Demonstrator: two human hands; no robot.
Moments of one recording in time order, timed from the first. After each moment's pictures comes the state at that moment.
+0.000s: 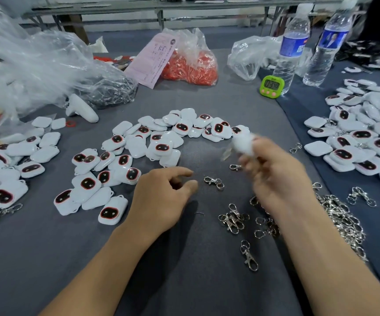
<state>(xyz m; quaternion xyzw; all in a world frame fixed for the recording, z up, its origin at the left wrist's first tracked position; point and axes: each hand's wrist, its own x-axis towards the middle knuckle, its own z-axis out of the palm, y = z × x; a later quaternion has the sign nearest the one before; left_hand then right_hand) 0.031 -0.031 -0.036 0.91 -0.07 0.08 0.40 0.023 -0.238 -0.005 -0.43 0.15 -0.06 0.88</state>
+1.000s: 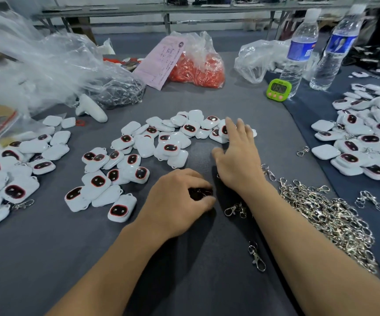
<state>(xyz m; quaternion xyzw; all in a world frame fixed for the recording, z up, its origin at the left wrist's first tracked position) 0.024 -0.032 -0.030 0.92 -0.20 0.03 0.33 0.088 -0.206 -0.046 -0.93 0.04 -0.15 0.33</state>
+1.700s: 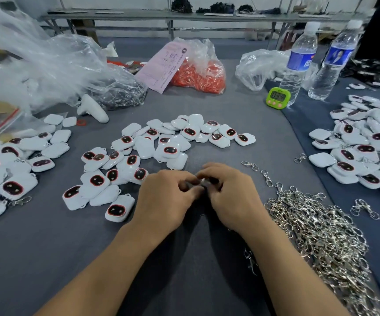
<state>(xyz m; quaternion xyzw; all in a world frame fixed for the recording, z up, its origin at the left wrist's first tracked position) 0.025 -0.030 -0.031 0.92 -0.09 0.09 0.37 0.020 -0.189 -0.041 -0.91 -0.07 -0.12 0.39</state>
